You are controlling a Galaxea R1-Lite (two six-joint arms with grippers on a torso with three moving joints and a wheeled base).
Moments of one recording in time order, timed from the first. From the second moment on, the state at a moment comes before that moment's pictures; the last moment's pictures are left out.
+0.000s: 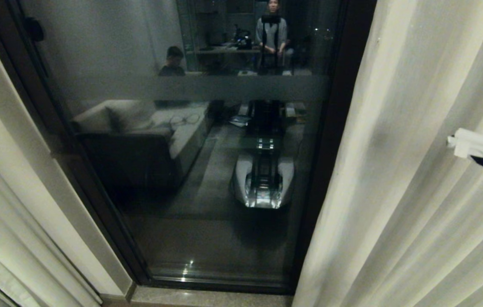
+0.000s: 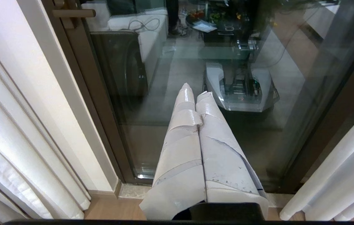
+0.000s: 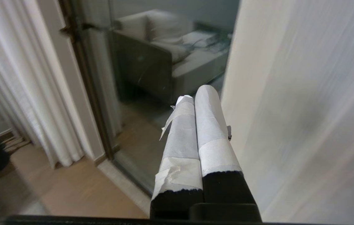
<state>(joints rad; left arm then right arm) 0.00 0.00 0.00 0.00 0.01 0.01 0.05 1.11 -0.58 -0.62 0.57 -0.02</state>
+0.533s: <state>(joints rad) 0.00 0.00 0.00 0.00 0.01 0.01 0.04 1.29 -0.69 -0.62 0.52 -0.02</state>
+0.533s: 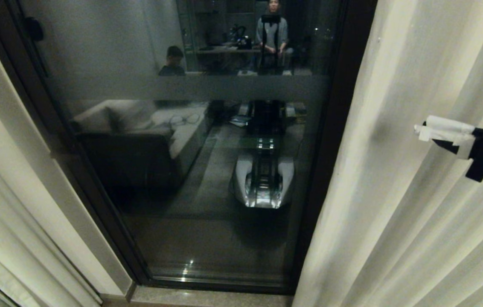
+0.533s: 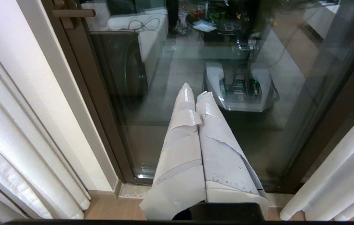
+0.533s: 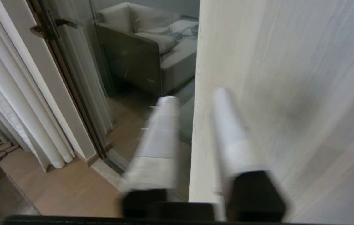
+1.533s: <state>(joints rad) 0.00 0.00 0.00 0.00 0.01 0.01 -0.13 1.35 -0.79 -0.52 0.38 -0.02</state>
